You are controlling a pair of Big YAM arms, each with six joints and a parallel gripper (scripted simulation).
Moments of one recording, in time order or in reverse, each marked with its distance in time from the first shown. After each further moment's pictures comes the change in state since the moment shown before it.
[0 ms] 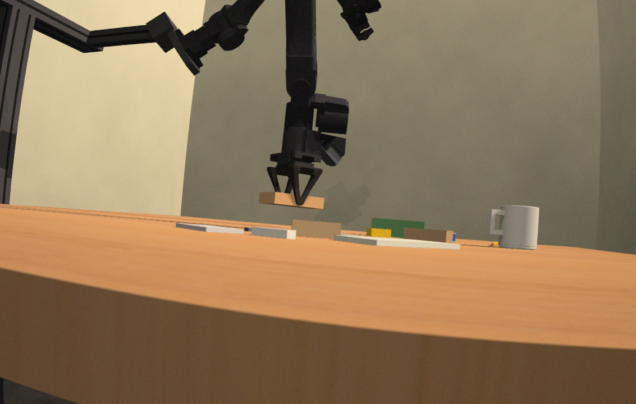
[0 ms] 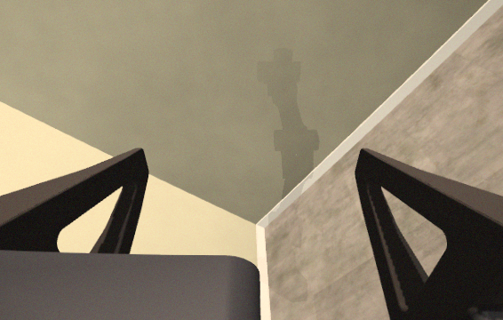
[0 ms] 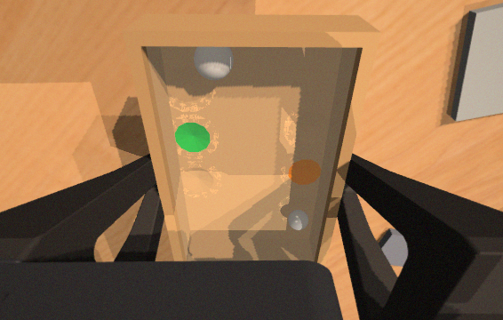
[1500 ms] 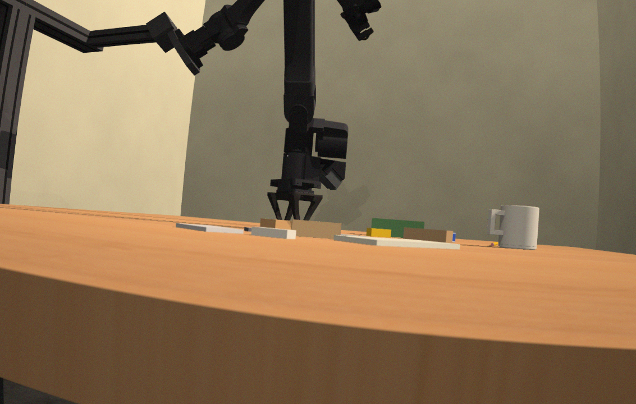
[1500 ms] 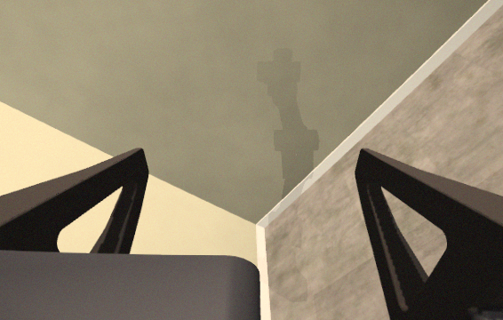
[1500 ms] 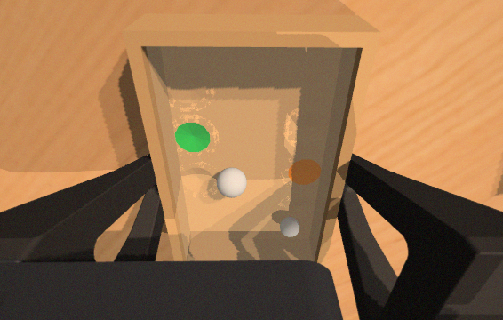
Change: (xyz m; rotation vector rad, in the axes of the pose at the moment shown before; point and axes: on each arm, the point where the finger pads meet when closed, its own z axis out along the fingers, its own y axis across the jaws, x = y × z) left arm 0.000 0.000 0.000 0.000 0.000 0.000; right arm -0.009 0.003 0.051 -0.003 -0.015 0.008
